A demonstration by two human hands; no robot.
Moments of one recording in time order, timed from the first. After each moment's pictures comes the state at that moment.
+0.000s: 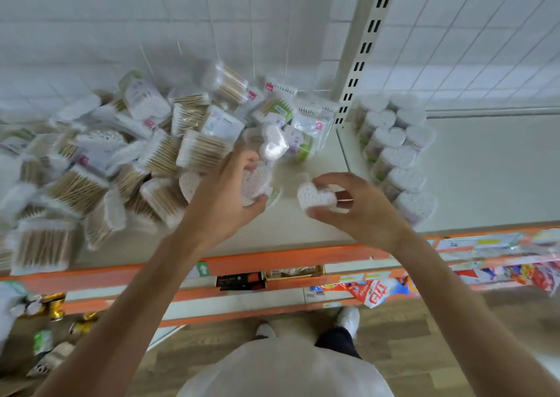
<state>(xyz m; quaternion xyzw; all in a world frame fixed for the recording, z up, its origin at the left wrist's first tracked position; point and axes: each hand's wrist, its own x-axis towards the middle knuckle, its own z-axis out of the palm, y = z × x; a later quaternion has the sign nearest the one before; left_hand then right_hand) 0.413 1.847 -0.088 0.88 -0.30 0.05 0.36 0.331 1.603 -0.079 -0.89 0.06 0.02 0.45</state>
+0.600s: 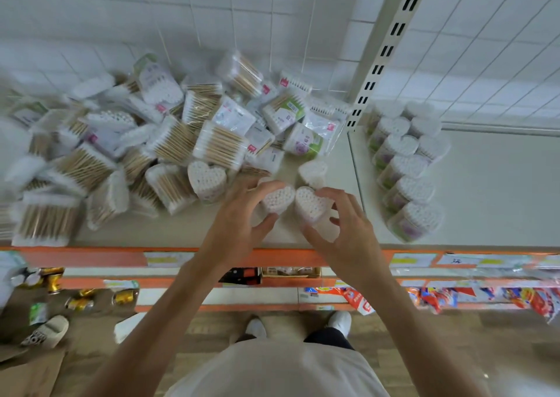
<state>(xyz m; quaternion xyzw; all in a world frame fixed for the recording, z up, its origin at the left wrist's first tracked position) 0.381 1.836 -0.136 0.86 -0.28 0.02 0.42 0.300 1.633 -0.104 -0.91 0.06 -0.05 0.41</state>
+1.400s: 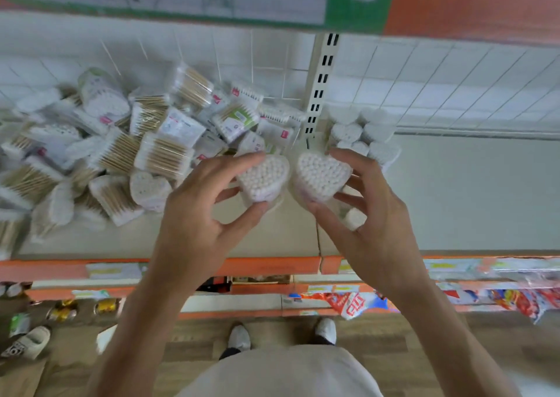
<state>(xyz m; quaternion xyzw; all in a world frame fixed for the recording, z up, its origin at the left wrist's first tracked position) 0.337 1.773 -0.024 0.82 -0.26 0.09 0.51 0.282 1.554 -0.019 -0.88 -0.01 -0.15 0.46</state>
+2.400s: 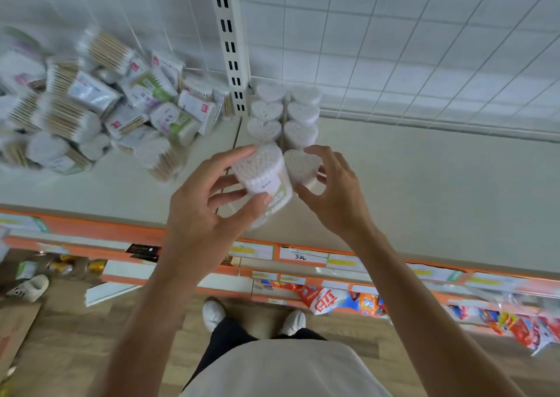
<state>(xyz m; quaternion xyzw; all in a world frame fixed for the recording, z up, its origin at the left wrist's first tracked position) 0.269 1.559 -0.036 0.77 -0.08 0.02 0.63 0.326 1.346 -0.127 -0.90 -0.06 -0.10 0.43</state>
